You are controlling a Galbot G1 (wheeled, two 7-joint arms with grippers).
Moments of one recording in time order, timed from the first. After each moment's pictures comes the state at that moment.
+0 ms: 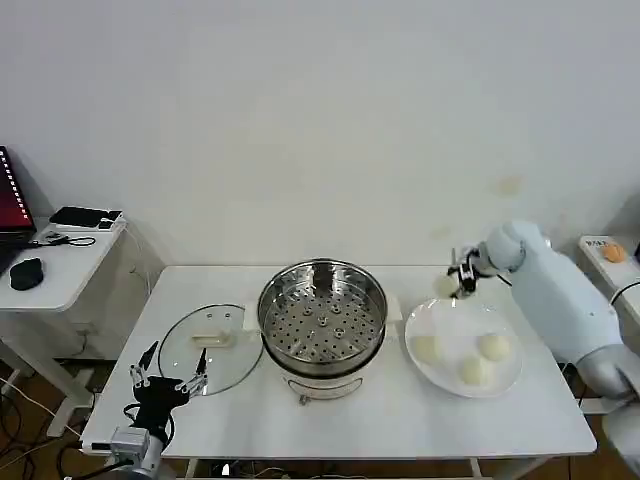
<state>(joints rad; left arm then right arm) 1.62 -1.33 -0.66 -2.15 -0.01 0.18 -0.01 0.03 0.95 -0.35 1.05 -0.40 -0.15 -1.16</state>
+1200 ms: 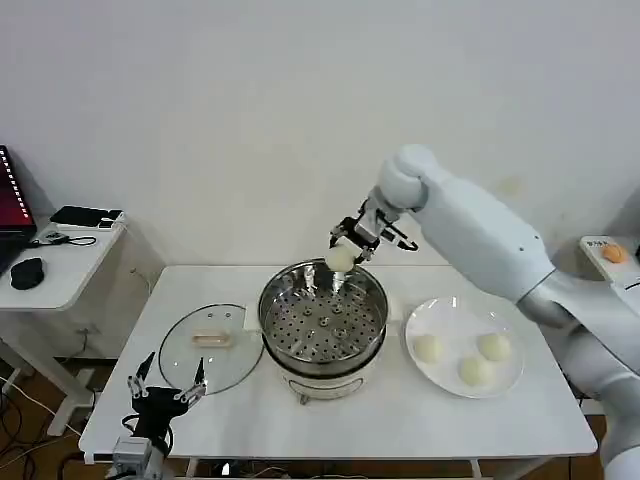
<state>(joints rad) 1.66 -1.38 -0.66 -2.16 0.05 0.18 -0.02 0.21 1.20 -0.58 1.21 -0.56 0.52 -1.27</state>
